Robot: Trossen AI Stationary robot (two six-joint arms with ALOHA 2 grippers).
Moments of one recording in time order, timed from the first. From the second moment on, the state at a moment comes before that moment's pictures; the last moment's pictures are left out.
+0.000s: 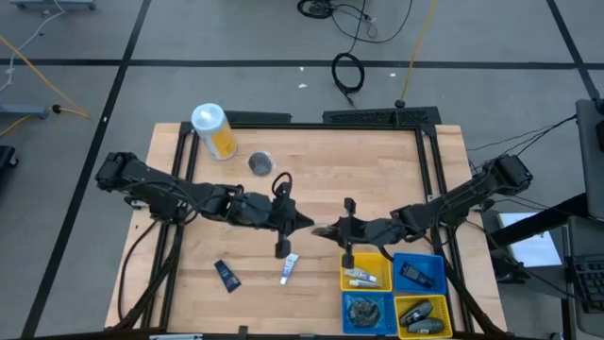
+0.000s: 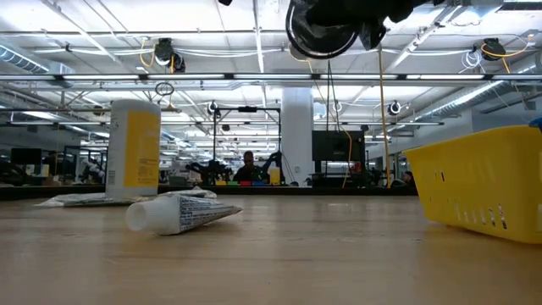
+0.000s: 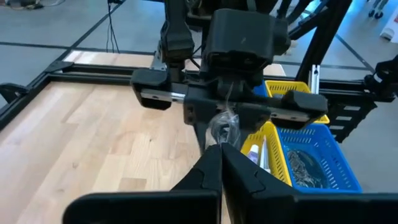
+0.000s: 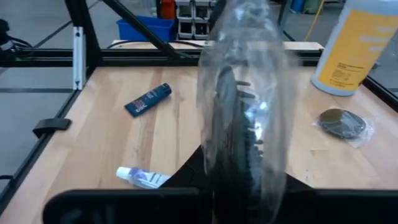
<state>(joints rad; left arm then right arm) -0.27 1.51 1.25 -0.12 -0.23 -0.17 0.41 1.42 0.83 0.23 0.44 0.16</state>
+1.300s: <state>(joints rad) -0.26 1.48 1.25 -0.22 -0.27 -0.15 0.77 1.28 0.83 -0.20 0.20 0.66</state>
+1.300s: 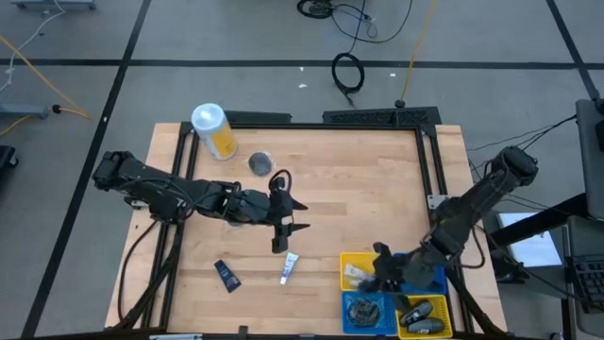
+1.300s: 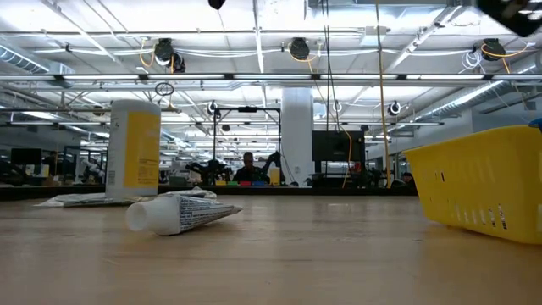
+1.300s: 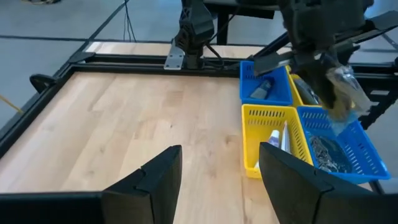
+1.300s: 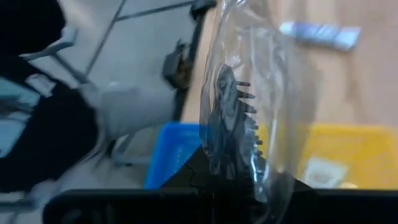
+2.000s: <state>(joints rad) -0.26 1.48 1.25 -0.36 -0.25 -0.32 0.83 1.47 0.83 -0.09 -0.07 0.97</state>
